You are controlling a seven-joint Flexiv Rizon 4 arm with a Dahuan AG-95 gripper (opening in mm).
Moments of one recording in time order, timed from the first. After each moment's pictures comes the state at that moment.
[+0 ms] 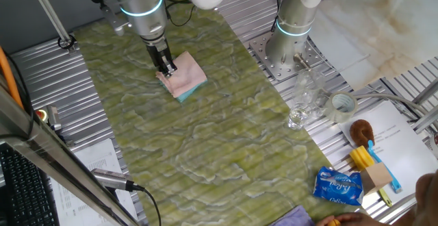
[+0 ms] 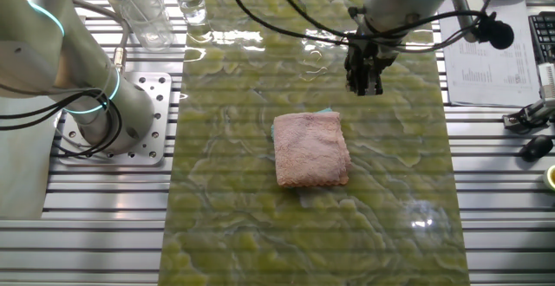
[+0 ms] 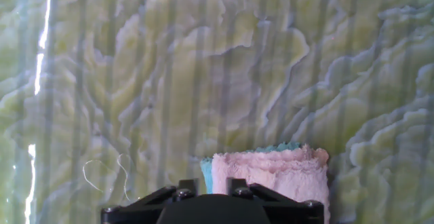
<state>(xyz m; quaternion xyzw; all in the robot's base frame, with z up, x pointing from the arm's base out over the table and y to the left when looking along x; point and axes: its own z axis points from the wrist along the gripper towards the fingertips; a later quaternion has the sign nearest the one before) 0.493 -0.007 0.152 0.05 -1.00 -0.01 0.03</state>
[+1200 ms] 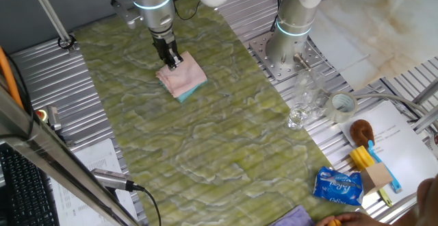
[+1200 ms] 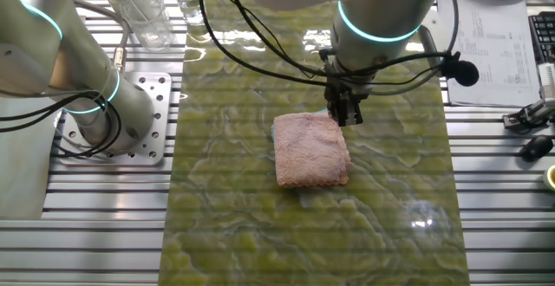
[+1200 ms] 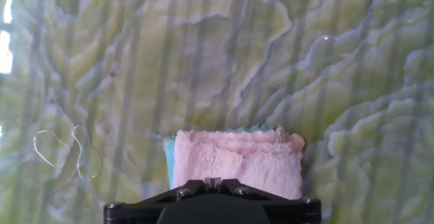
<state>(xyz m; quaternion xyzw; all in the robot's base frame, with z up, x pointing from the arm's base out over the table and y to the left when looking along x) 0.466 -0.047 0.126 0.09 -1.00 0.00 0.02</state>
